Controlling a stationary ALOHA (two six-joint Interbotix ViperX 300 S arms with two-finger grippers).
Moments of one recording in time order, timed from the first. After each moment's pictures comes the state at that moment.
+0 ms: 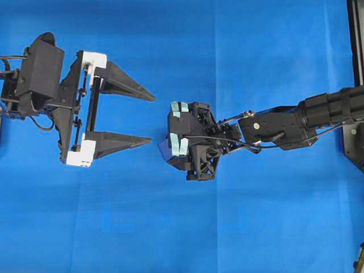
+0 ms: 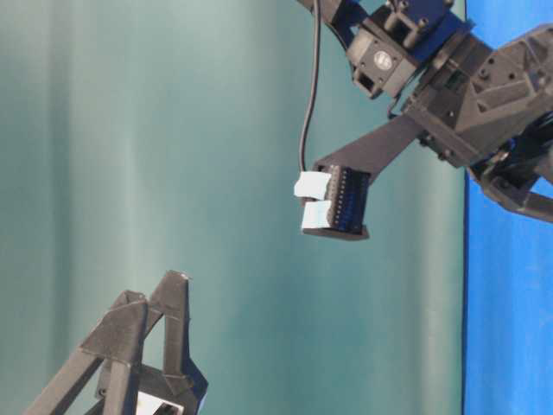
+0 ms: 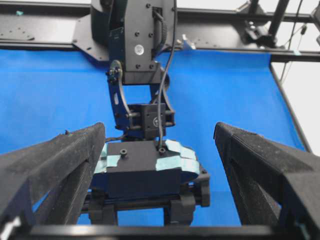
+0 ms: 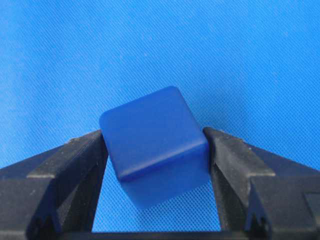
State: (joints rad) left arm -0.08 -0.40 0.73 0.01 -0.19 -0.07; right arm 0.06 0.27 0.55 -0.42 -0.06 0.65
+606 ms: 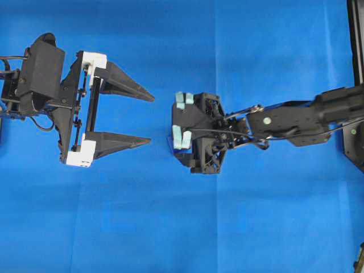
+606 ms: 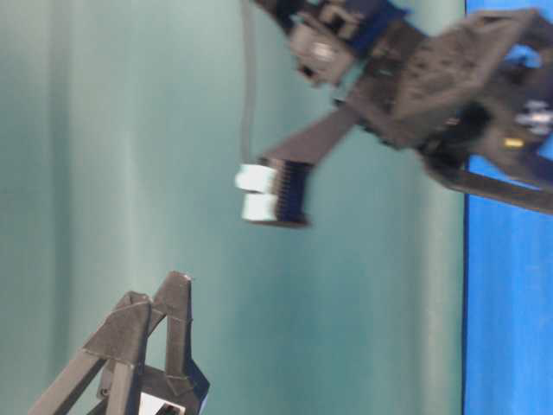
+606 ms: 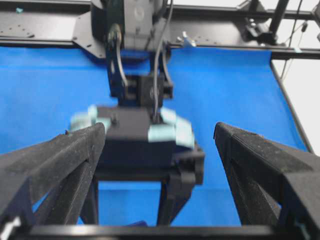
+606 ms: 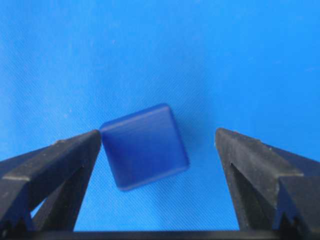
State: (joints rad) left arm -0.08 -0.40 0.73 0.01 -0.18 -0.07; right arm 0.06 0.13 0.56 -0.42 0.13 0.64
